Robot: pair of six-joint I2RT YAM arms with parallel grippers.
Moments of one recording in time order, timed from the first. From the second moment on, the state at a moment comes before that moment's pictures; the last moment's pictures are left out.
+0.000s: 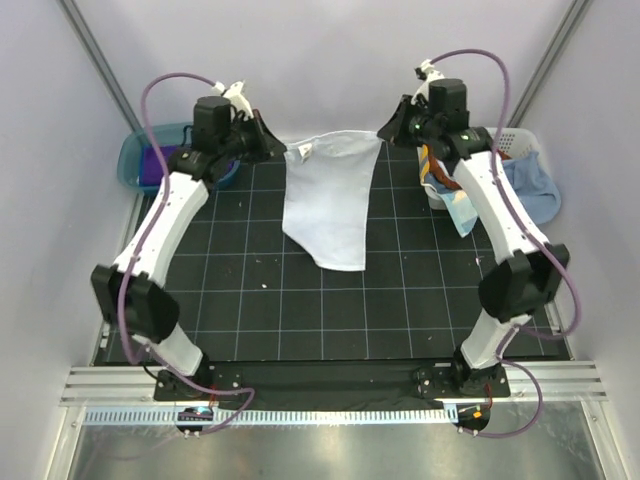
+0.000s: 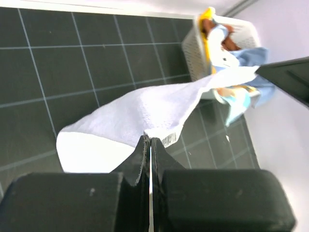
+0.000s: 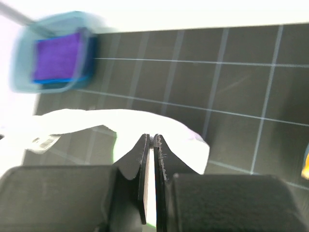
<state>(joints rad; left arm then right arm) -0.29 1.72 1.76 -0.47 0.32 -0.49 0.24 1.83 1.88 -0.53 -0.22 0.40</state>
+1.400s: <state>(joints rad) -0.28 1.24 1.57 -0.51 0.42 -0.48 0.40 1.41 1.76 -0.60 -0.18 0.39</state>
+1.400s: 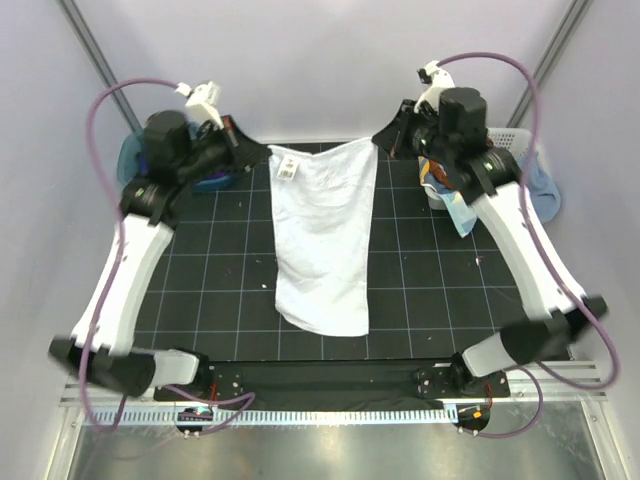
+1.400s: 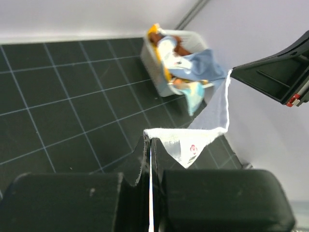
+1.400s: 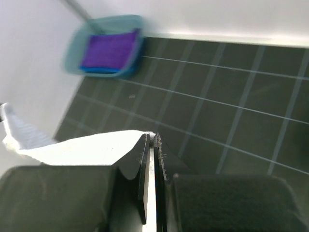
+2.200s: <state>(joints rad) -0.21 2.12 1.82 -0.25 0.42 -0.47 0.19 2.10 1.85 -0.42 -0.24 0.40</state>
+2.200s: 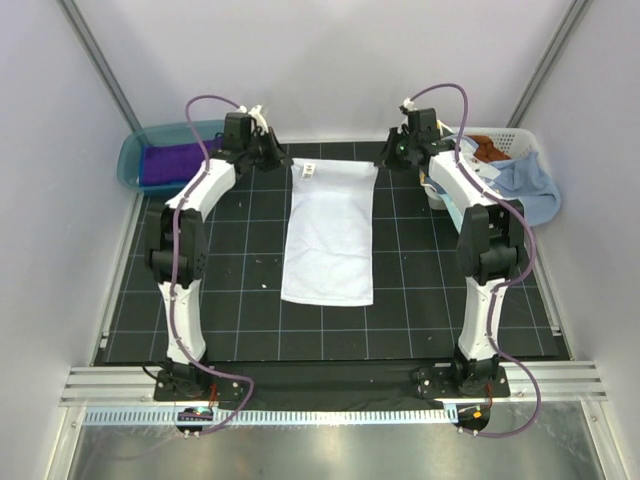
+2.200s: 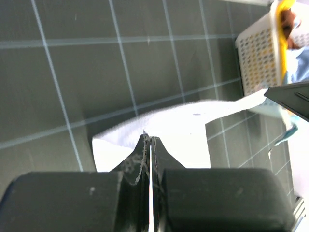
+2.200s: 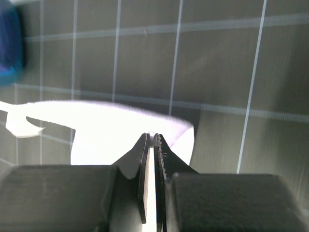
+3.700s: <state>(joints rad) -0.42 1.38 0.90 -0.09 0.12 -0.58 0.42 1.36 0.96 -0.32 -0.11 0.48</state>
